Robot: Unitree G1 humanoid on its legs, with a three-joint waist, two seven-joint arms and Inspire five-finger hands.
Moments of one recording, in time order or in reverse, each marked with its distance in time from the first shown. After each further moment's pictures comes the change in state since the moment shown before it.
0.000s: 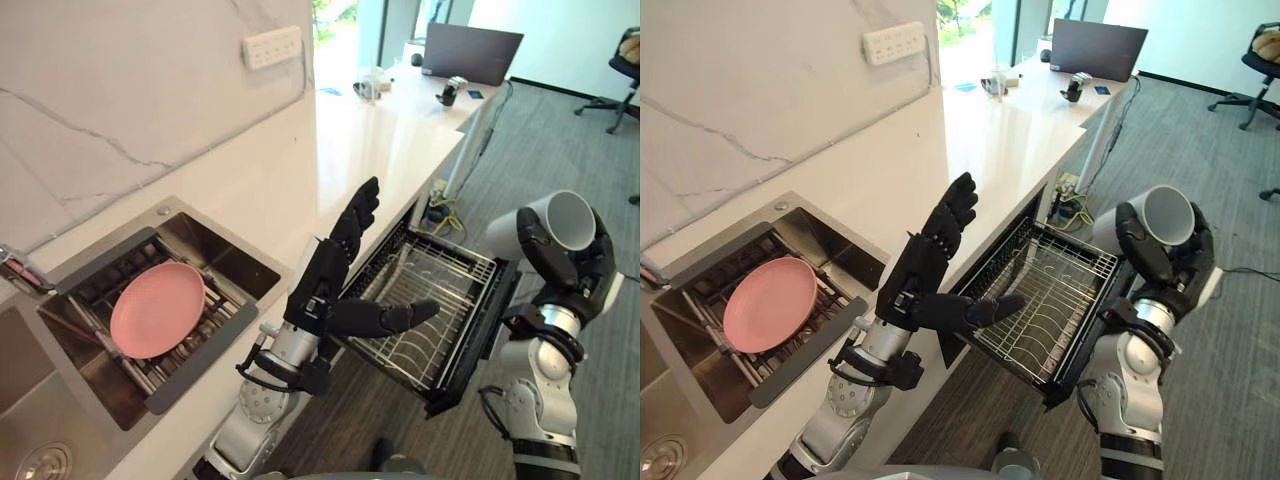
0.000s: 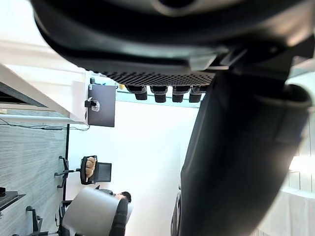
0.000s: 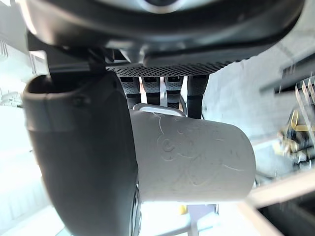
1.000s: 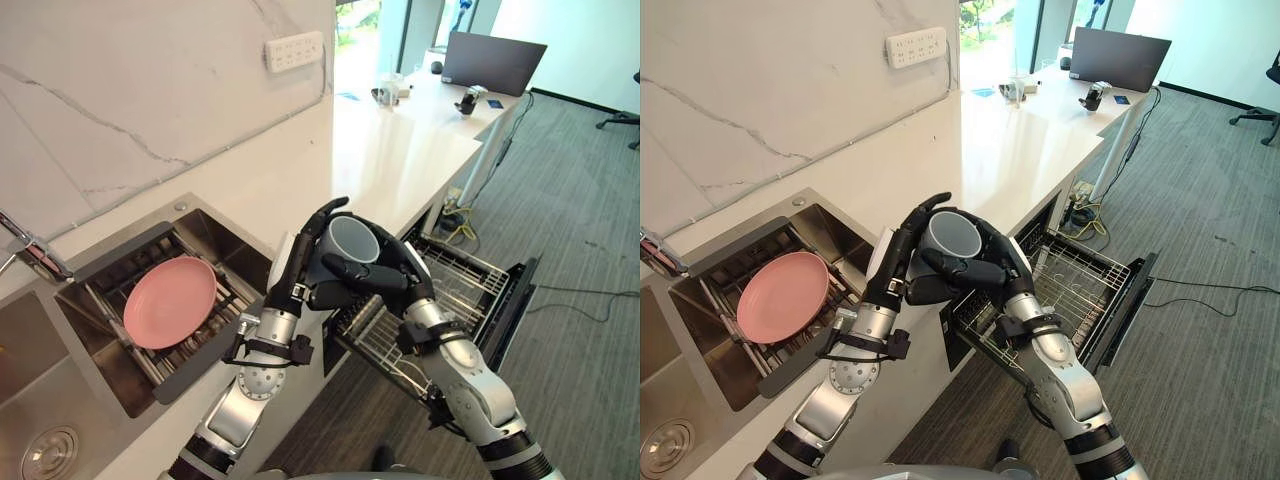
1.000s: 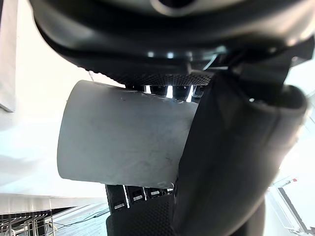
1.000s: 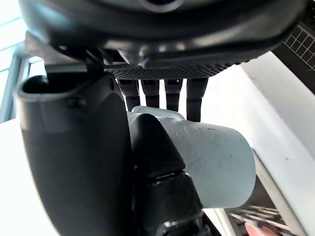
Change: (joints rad) left arm -0.096 0.037 0.070 0.156 0.338 0.110 0.211; right arm -0.116 -0.072 0.594 -0.042 0.111 0.187 0.396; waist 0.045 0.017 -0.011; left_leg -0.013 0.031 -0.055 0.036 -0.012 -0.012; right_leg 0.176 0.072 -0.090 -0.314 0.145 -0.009
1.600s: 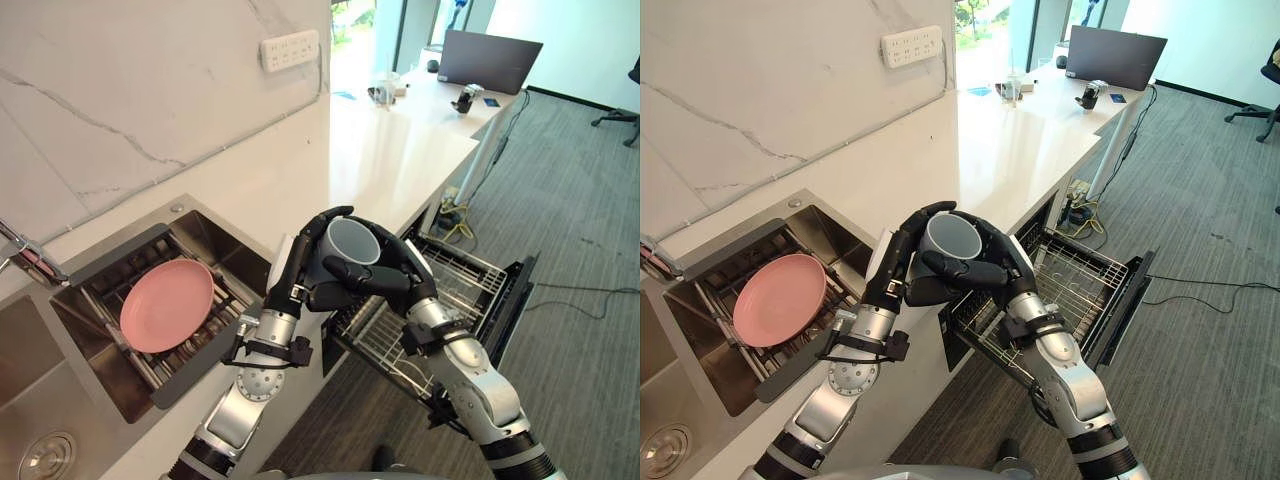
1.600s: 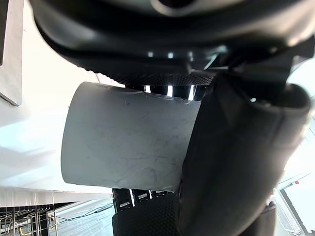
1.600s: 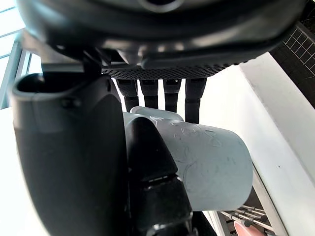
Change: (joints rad) left arm 0.030 -0.005 0.015 0.002 -0.018 -0.004 -0.013; right arm 0.001 -0.027 -0.035 0.000 -0.055 0.047 0.139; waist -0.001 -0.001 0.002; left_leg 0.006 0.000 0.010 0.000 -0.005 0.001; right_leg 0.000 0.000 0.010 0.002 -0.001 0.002
